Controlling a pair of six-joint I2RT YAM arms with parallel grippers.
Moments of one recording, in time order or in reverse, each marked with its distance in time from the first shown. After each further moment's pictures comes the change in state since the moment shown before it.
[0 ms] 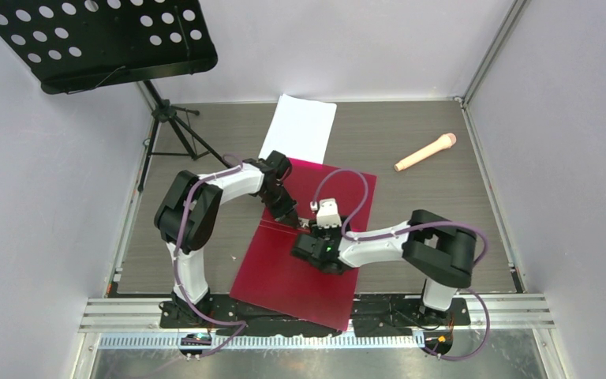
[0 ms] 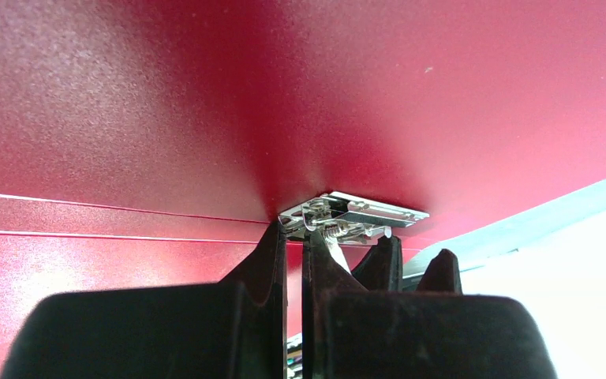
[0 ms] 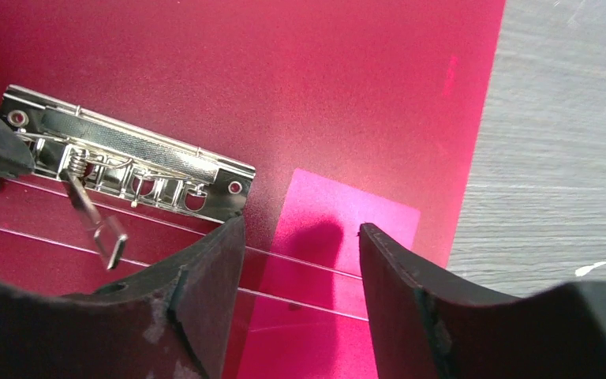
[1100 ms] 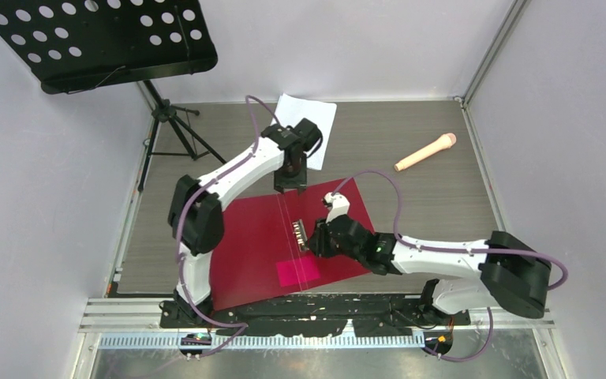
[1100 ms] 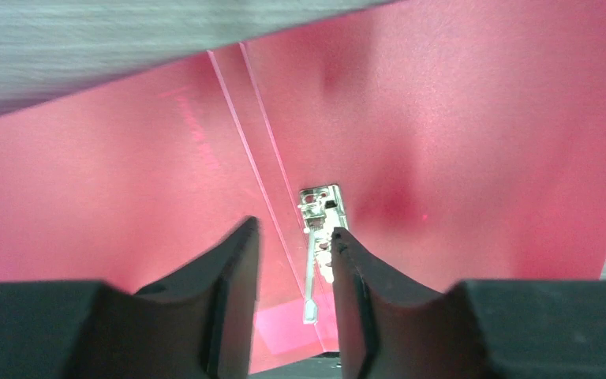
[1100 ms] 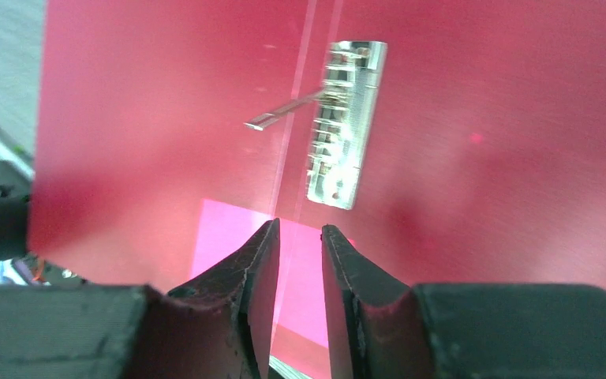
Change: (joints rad) left arm -0.148 0.080 0.578 -0.448 -0.521 0.402; right arm -0.121 -0.516 -0.315 0.475 -0.747 -0.189
